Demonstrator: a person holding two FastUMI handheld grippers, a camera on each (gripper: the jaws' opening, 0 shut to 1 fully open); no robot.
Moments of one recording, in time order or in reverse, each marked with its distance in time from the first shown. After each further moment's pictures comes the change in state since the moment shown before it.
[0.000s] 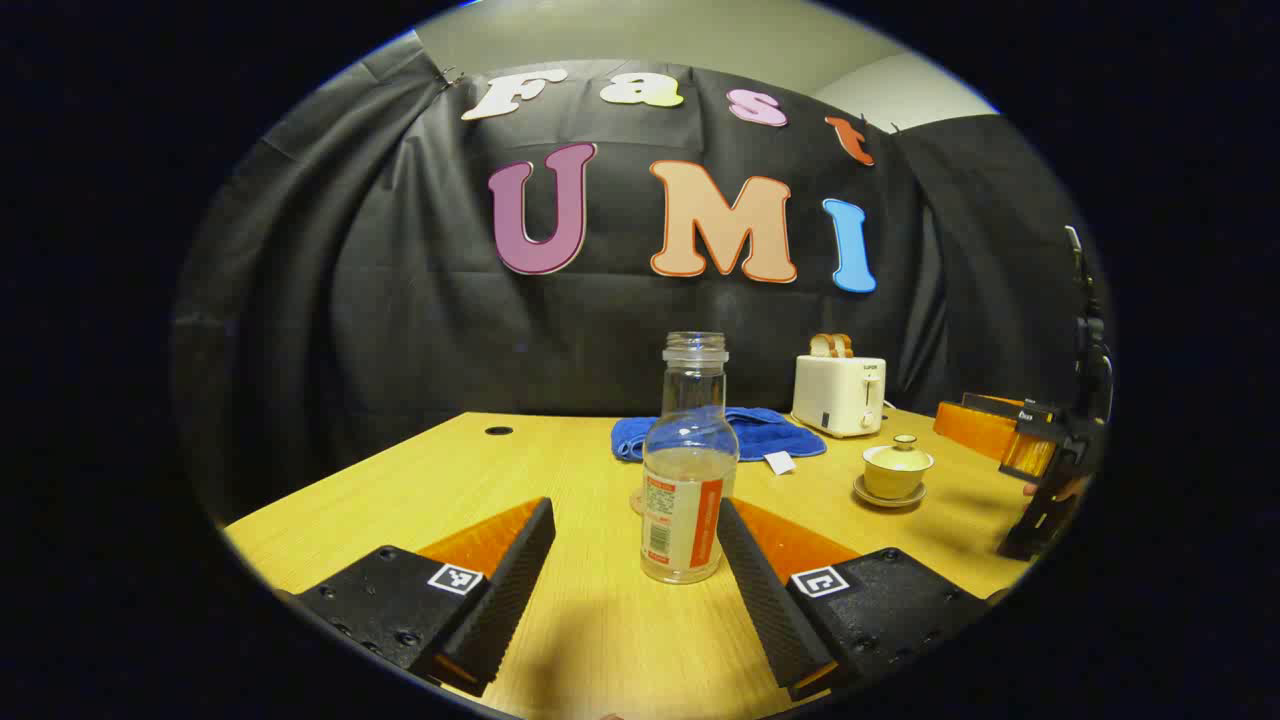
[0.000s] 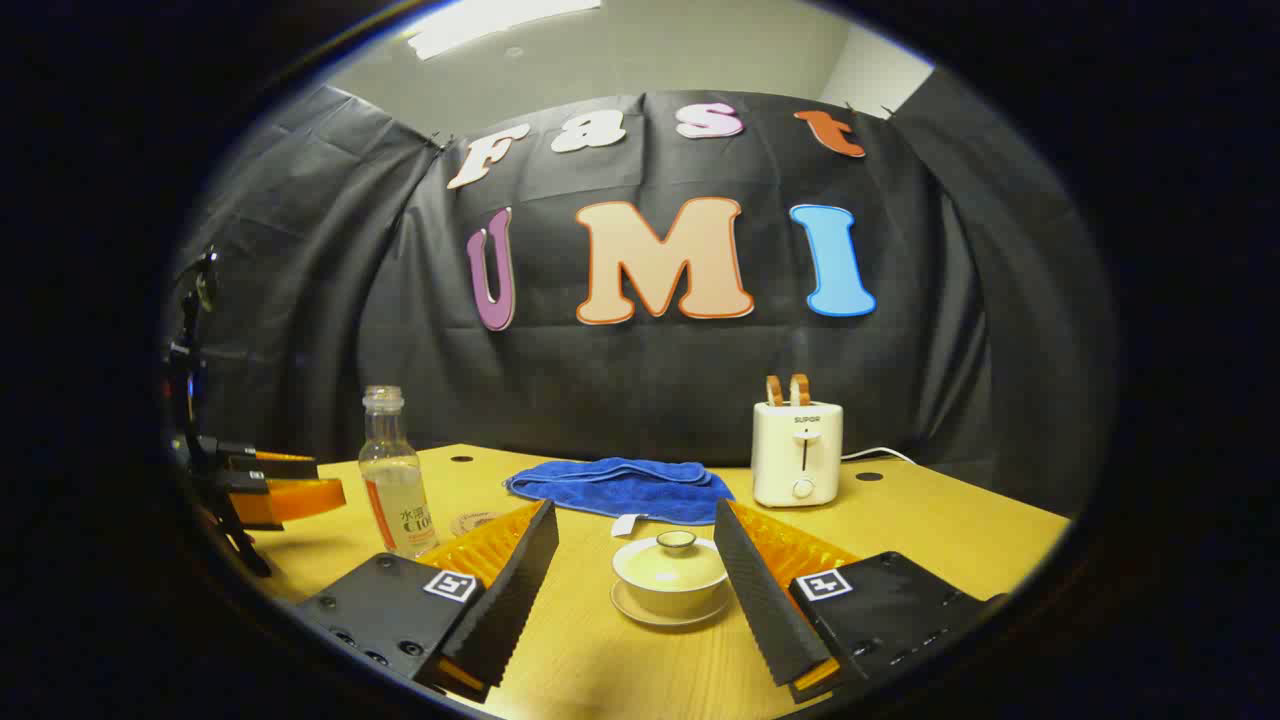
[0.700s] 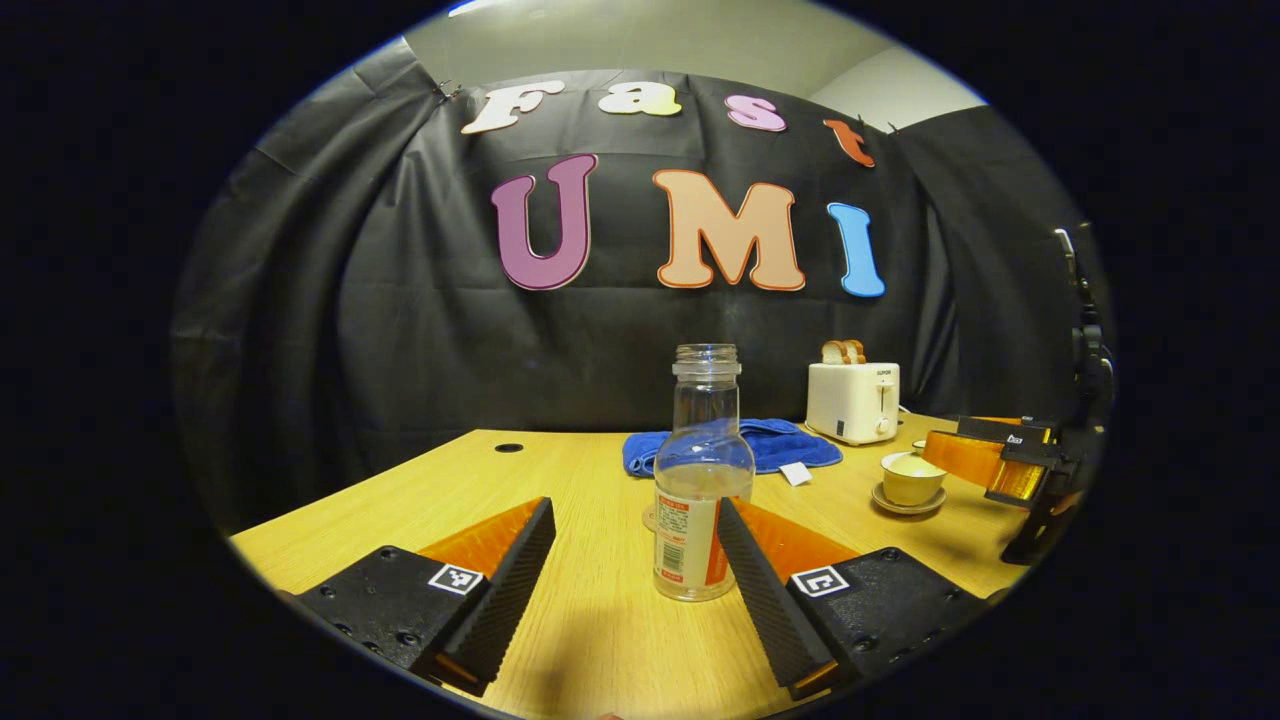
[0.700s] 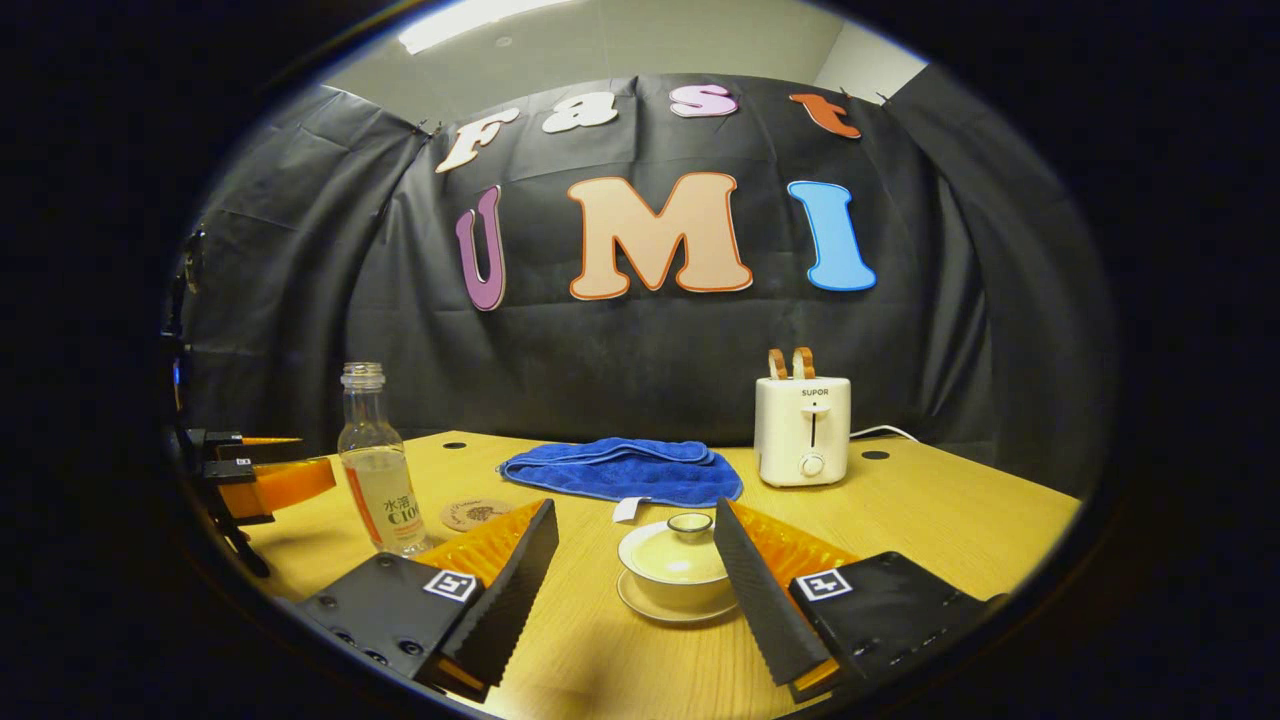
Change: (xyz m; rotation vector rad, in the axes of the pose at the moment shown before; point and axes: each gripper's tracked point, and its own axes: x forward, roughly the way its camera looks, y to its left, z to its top) left arm 0.008 0.003 0.001 0.029 -0.019 0.039; right arm 0.014 -0.007 -0.019 0.035 0.047 -0.043
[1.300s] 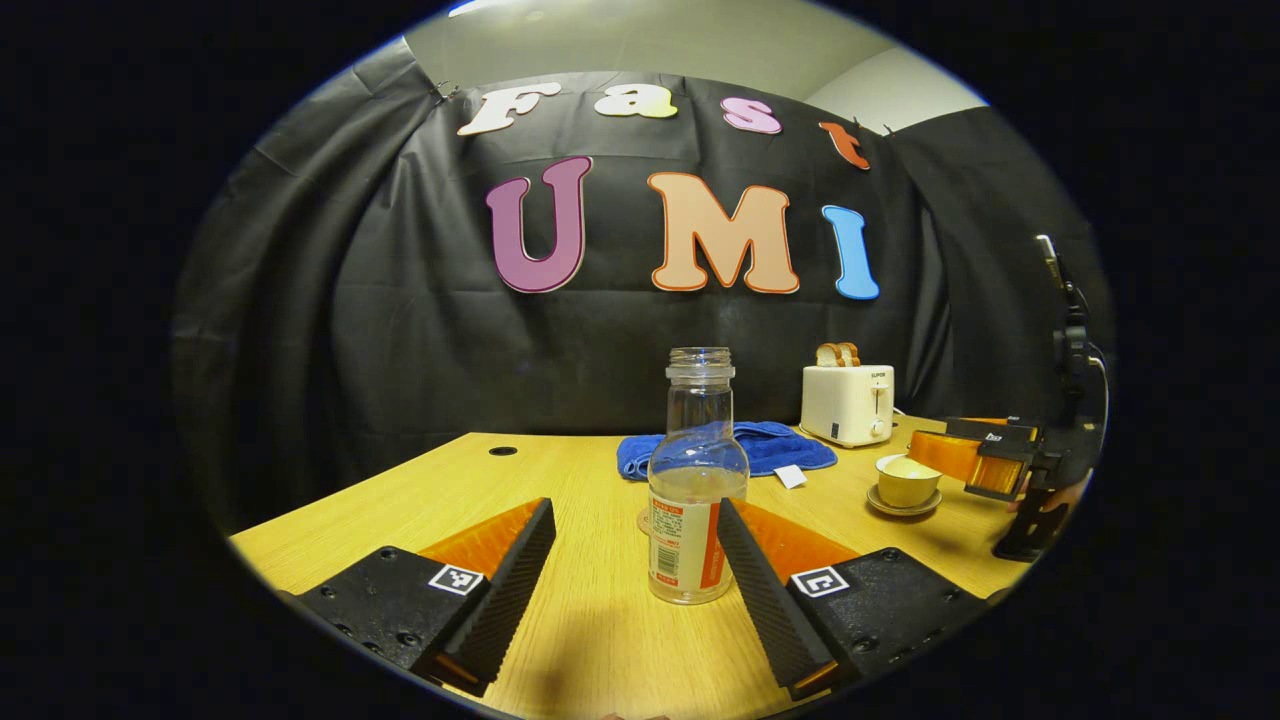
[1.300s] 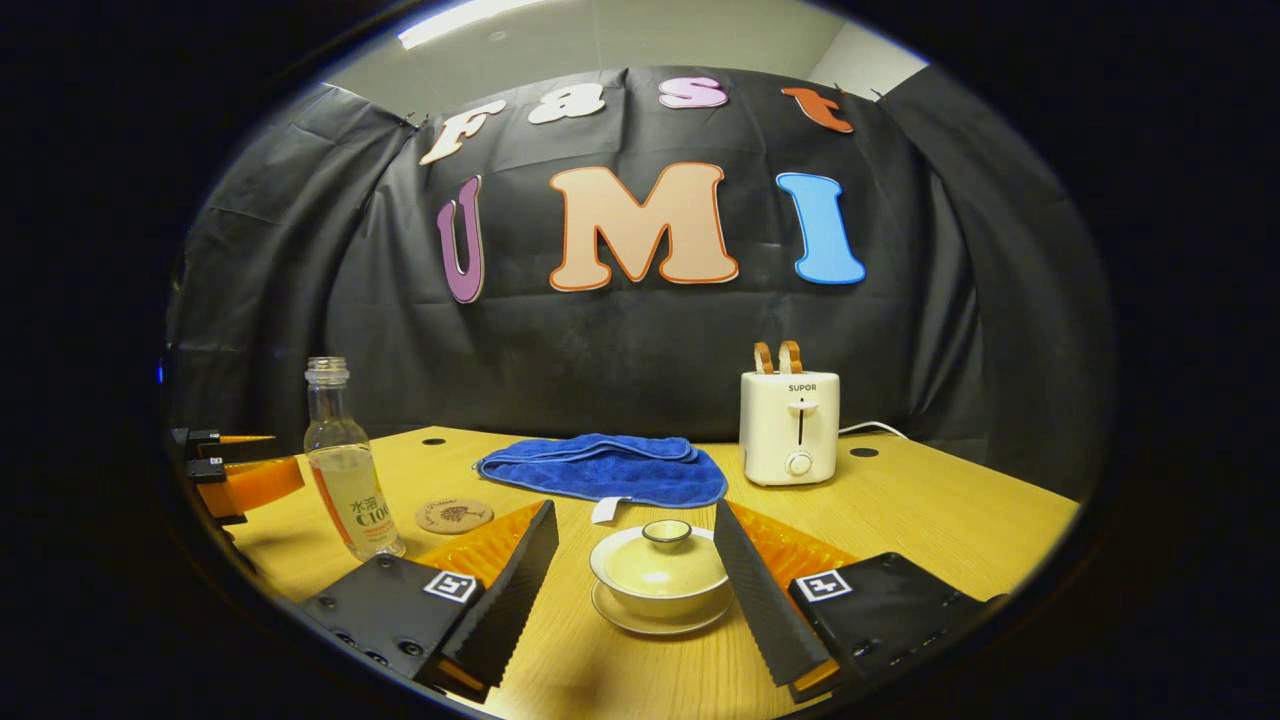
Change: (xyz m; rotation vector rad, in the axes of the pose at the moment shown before) left arm -0.001 -0.005 0.001 0.002 -0.005 -0.017; right arm 0.026 -0.015 -0.008 -0.003 0.039 -0.043
